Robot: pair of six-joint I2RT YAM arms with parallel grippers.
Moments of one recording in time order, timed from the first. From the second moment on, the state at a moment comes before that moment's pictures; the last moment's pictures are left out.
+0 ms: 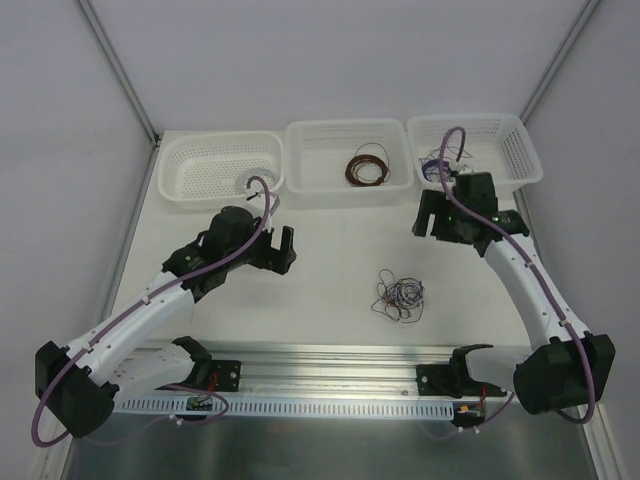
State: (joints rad) left arm -0.63 0.98 0.82 -0.44 -0.03 -0.23; right arm 0.16 1.23 1.18 -0.72 -0.01 0.29
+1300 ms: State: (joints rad) left arm -0.73 1.17 0.83 -0.44 0.17 -0.32; right arm 0.78 1.25 0.80 -0.51 0.08 0.53
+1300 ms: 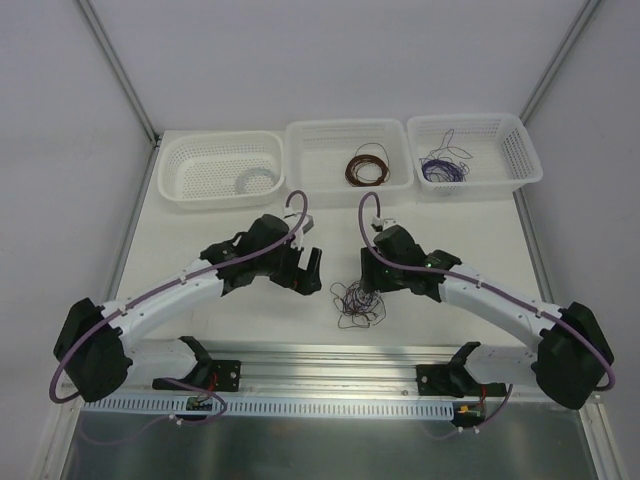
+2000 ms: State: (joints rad) left arm -1.03 1.61 1.02 -0.41 -0.09 -0.73; right arm 0.76 1.18 0.59 -0.32 0.07 0.69
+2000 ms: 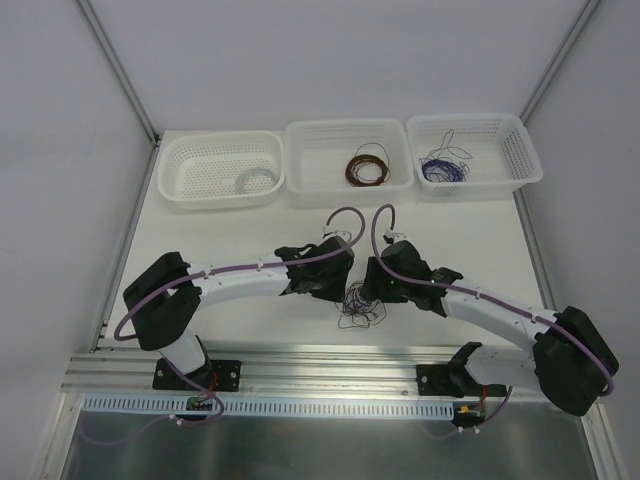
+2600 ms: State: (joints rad) left arm -1.05 1.41 1.03 -0.44 -0.22 -0.73; right arm 0.75 1.24 0.56 -0.27 0.05 0.74
